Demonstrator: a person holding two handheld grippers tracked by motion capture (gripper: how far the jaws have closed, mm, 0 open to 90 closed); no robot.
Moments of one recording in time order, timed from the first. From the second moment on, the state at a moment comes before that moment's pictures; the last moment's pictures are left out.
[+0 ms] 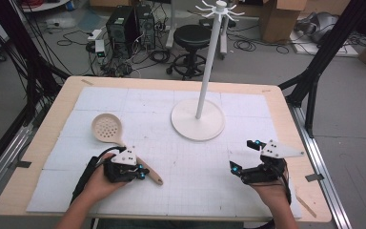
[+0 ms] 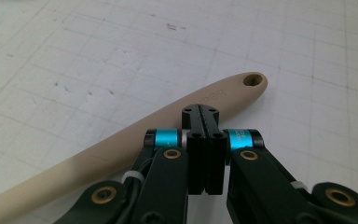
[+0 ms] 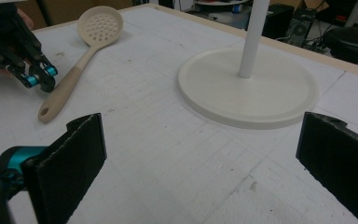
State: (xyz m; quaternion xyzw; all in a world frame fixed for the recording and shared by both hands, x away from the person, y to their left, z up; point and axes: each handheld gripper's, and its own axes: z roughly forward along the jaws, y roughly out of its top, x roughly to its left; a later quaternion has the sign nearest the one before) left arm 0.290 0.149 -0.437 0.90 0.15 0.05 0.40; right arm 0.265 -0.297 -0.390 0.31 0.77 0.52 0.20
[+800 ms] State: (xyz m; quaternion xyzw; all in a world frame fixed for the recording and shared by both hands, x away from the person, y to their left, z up) left arm 0.344 0.089 -0.436 0.89 0.20 0.10 0.39; right arm 0.266 -0.300 -0.395 0.32 0.77 0.52 0.19
